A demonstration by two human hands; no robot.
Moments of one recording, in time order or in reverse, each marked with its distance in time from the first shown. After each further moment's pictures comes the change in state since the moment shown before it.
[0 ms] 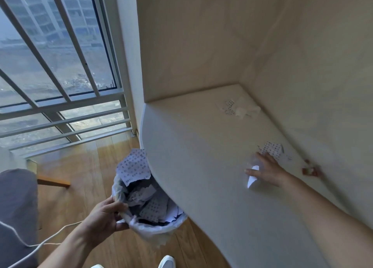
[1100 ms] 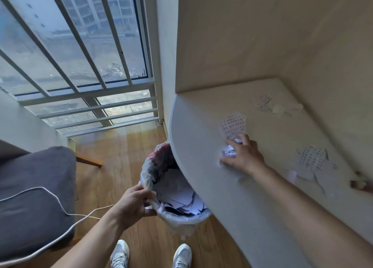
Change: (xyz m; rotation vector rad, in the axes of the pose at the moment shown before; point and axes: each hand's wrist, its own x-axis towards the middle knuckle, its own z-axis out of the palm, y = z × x) left_hand -0.011 0.003 0.011 0.004 0.059 0.013; right_hand -0.010 -0.165 0.050 -0.072 0.105 -0.329
